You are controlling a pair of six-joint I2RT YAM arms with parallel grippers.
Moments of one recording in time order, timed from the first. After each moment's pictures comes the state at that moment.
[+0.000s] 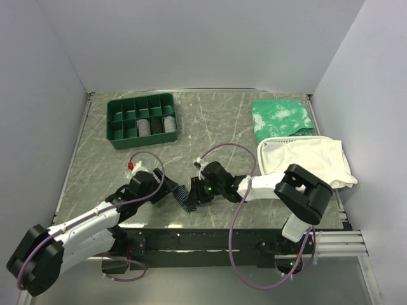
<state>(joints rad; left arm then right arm) -0.63 0.94 0.29 -0.02 -0.10 -1.13 0.93 1.65 0.67 0.26 -0.32 0.71</state>
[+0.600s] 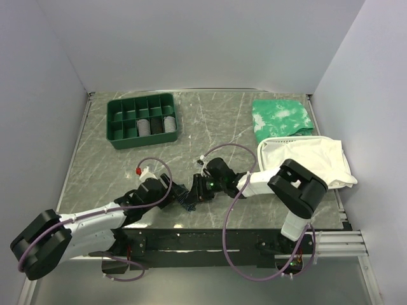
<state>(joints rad) -0.79 1.02 0.21 0.17 -0.16 -1.24 0.85 1.73 0.68 0.32 -0.47 0.82</state>
